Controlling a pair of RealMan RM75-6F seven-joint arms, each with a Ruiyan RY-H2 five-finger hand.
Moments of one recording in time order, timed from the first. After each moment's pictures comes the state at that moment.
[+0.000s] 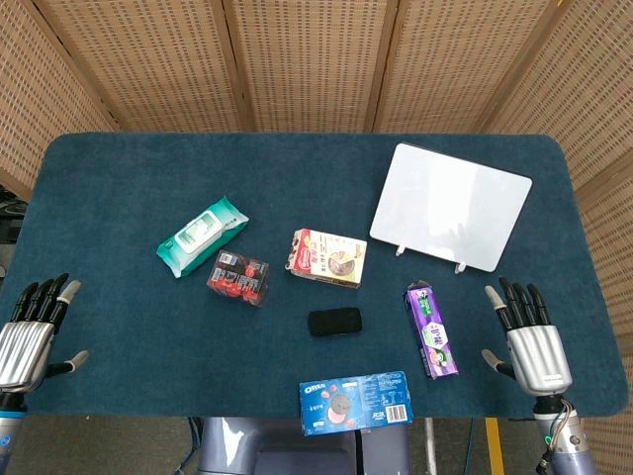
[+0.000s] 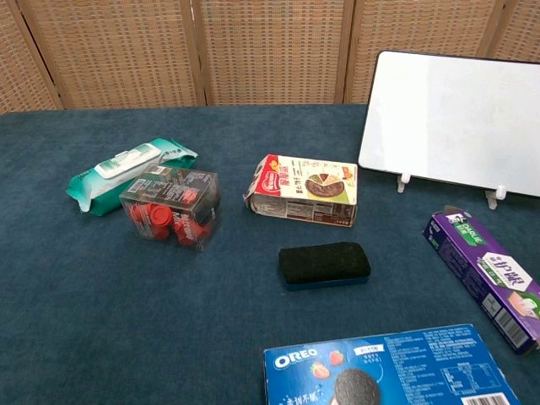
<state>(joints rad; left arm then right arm) -0.10 -1.15 0.00 -1.64 1.52 1.46 0.15 0.14 -1.35 0.02 -1.47 -1.62 1.56 -0.23</state>
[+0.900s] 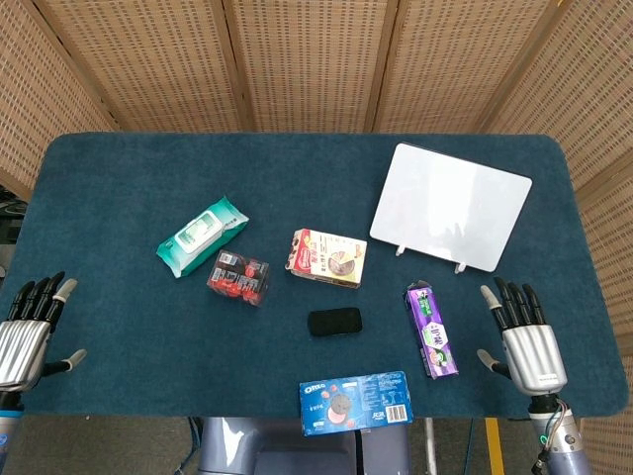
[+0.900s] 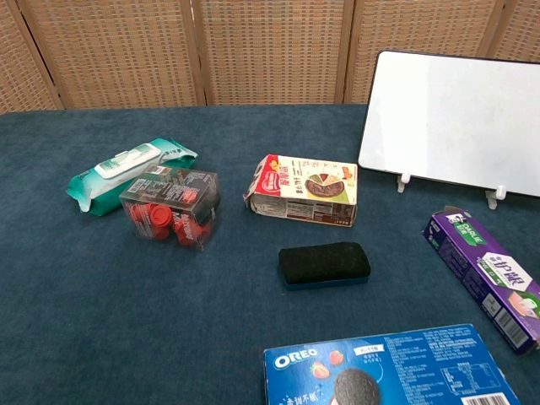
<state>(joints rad) -0.10 -1.14 -0.01 -1.64 1.52 1.46 0.12 0.14 -1.35 0.03 -1.53 -1.61 1.53 -0.27</state>
